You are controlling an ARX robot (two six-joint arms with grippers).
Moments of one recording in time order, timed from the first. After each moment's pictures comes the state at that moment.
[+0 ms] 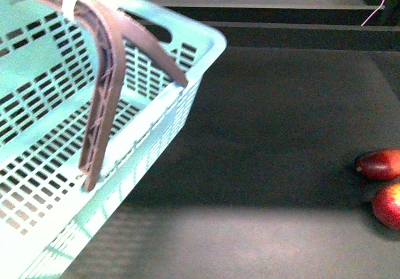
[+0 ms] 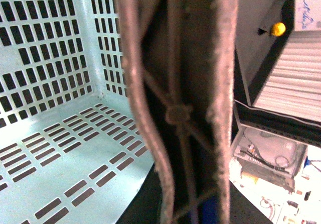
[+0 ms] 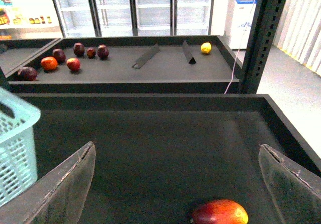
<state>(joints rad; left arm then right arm) -0.21 1.43 0.89 -0.11 0.19 -1.20 0.00 0.01 0.02 0.00 0.00 0.00</state>
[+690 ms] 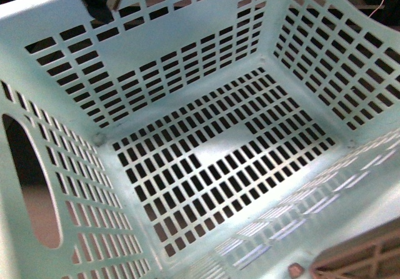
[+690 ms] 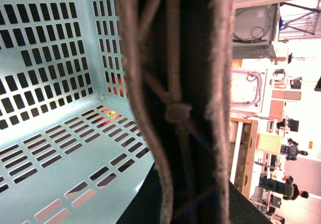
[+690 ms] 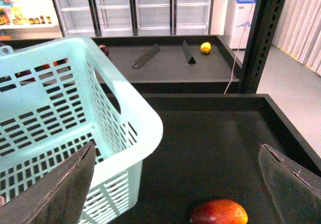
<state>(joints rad) -0.71 1.42 1.04 -0.09 0.18 -1.21 0.00 0.01 0.02 0.00 0.00 0.00</state>
